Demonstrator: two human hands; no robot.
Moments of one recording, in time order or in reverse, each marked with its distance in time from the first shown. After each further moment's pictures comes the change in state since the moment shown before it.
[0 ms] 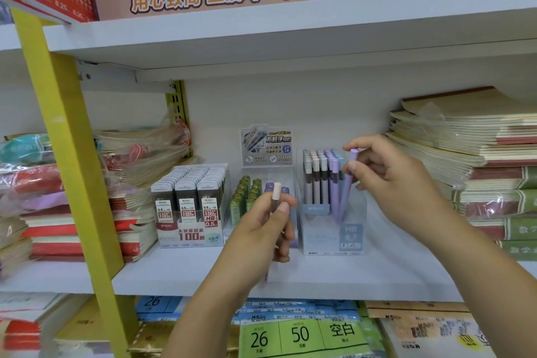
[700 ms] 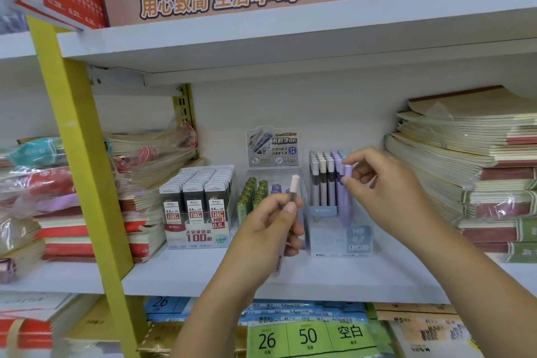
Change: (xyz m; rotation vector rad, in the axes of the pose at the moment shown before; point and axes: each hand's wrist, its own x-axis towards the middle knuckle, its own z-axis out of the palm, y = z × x) left_hand -0.004 0.009 0.001 -0.026 0.020 -0.003; right_hand 0.000 0.013 0.022 -0.186 0.062 0.013
